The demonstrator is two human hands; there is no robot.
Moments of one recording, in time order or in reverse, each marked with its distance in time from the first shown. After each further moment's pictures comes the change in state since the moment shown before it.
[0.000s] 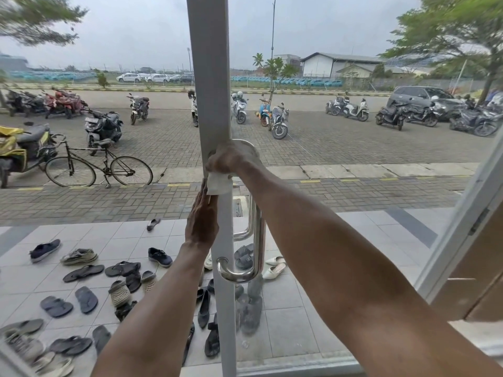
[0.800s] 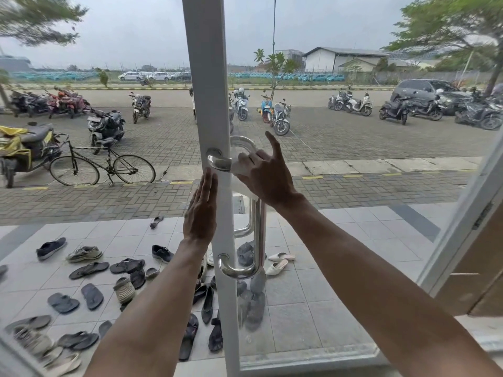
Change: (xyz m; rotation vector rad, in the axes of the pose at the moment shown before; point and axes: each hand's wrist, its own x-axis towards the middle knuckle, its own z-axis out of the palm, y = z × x) left_hand -0.003 0.001 -0.007 0.044 0.032 0.075; right_hand -0.025 0.104 0.031 -0.614 0.780 -0.611
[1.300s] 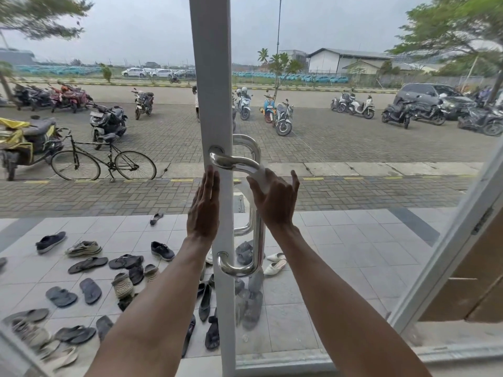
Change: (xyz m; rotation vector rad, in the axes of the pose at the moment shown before) left_hand -0.002 0.009 0.001 -0.038 0.001 -0.045; right_hand -0.051 -0.032 0.010 0.445 0.037 0.703
